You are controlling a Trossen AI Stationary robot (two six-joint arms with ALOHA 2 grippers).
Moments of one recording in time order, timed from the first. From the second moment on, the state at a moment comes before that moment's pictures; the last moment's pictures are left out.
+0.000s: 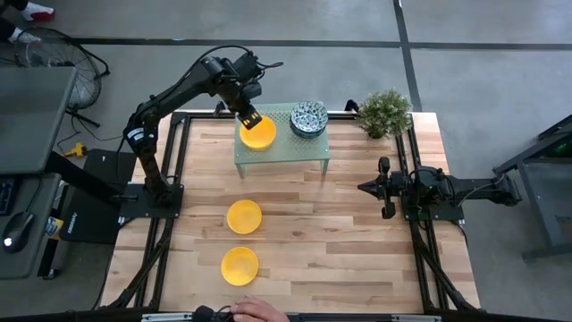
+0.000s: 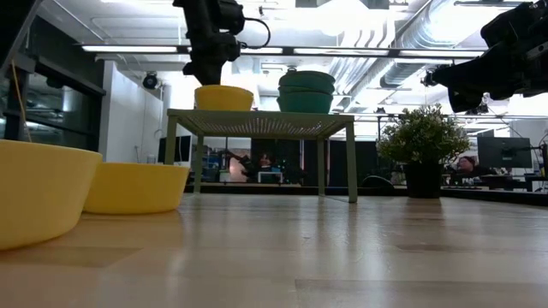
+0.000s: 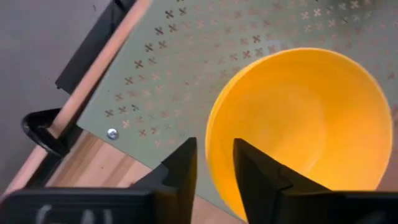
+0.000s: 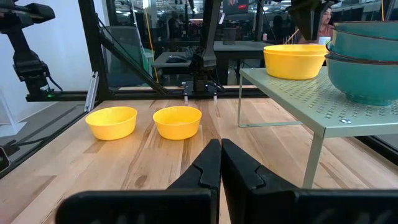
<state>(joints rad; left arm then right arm) 0.67 1.77 1.93 -1.38 0.05 0.02 0.01 0.05 0.01 0.03 0.02 0.03</state>
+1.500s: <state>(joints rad) 0.21 1.42 1.62 -1.52 -0.09 -0.55 0.01 0.05 0.01 0.03 -0.06 0.02</state>
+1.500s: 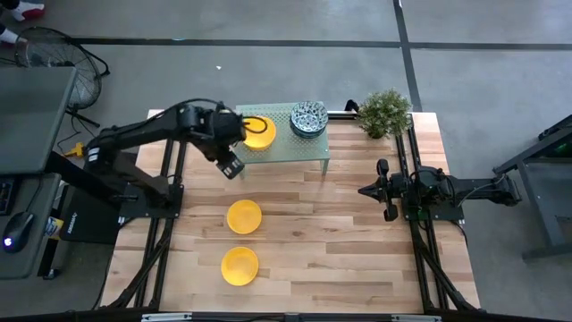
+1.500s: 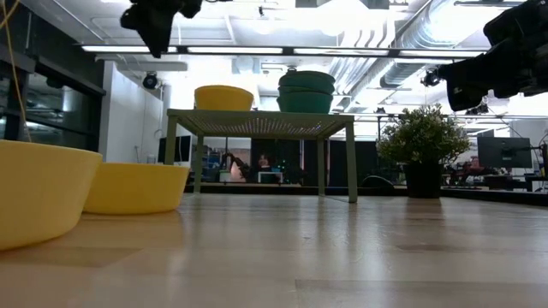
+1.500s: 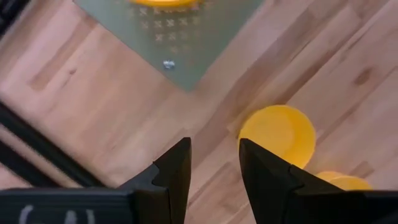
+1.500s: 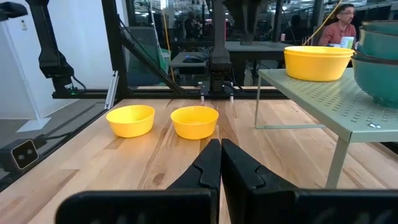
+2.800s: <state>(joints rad) -0.21 1.45 1.09 -1.06 -0.01 -0.97 0.01 0.05 0.01 0.03 -0.06 0.03</state>
